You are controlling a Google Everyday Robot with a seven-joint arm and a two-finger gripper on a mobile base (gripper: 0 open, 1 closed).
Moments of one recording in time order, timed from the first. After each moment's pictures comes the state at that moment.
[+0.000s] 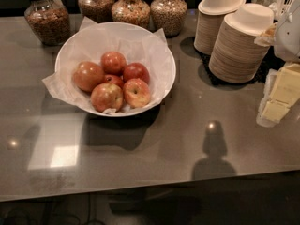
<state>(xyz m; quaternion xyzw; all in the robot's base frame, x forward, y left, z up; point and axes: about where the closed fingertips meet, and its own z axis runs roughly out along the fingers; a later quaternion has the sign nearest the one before) 0.438 -0.217 0.976 -0.60 0.78 -0.03 0.16</state>
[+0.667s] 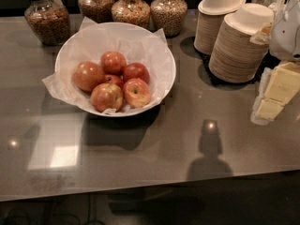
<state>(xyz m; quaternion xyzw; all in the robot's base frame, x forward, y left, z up) 0.442 -0.208 0.977 -0.61 0.78 -0.03 0.17</state>
